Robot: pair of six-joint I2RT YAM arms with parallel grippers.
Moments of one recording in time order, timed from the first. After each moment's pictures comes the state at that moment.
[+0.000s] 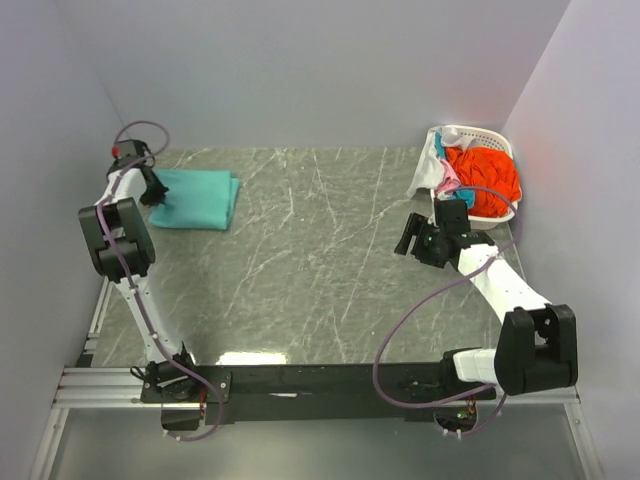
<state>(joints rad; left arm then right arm) 0.26 2.18 1.72 -0.50 -0.09 -0.38 0.11 1.28 0.82 -0.46 -0.13 0.45</state>
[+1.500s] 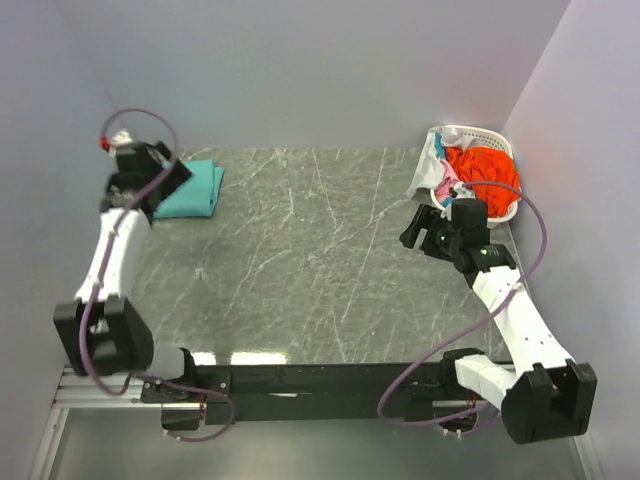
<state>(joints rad) 0.17 1.45 1.30 -0.41 -0.08 -0.57 0.11 1.06 0.84 -0.49 -0.13 0.44</state>
